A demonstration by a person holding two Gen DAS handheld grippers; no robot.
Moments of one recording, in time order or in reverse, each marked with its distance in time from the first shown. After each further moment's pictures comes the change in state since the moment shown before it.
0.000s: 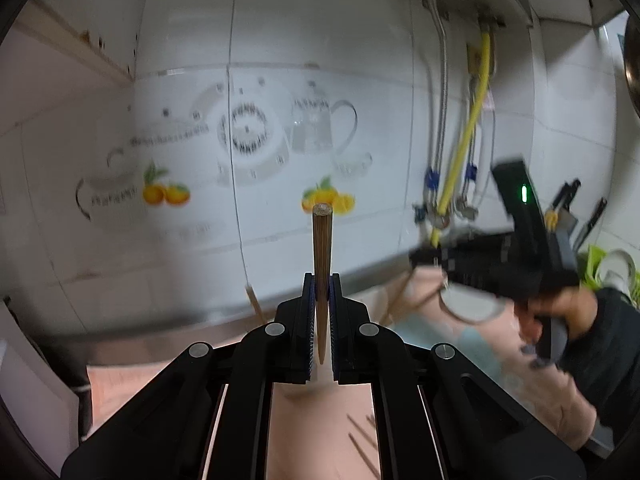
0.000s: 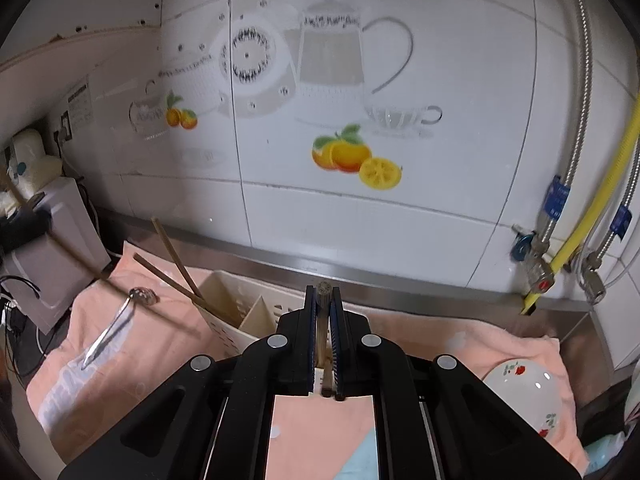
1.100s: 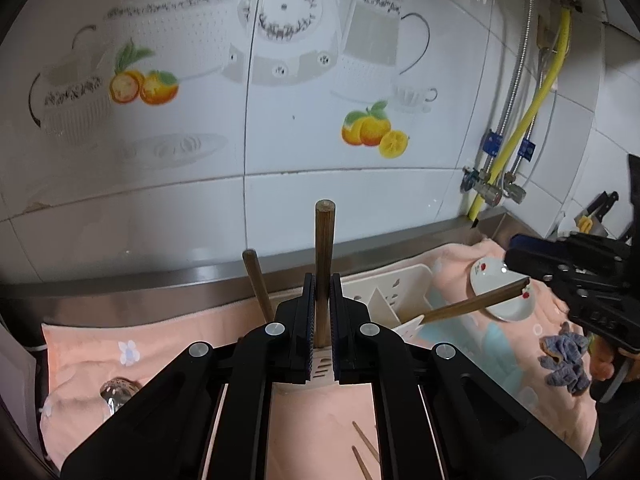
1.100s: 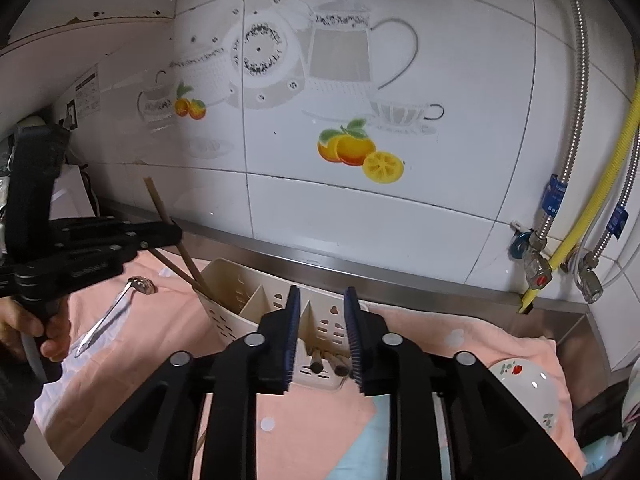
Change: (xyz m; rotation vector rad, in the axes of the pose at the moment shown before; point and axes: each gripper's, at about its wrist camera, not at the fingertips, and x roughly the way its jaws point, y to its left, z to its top) left arm 0.116 0.036 -0.036 -0.157 0.208 0.007; right arm -0.013 0.006 -0.012 -0.034 -0.029 -0.008
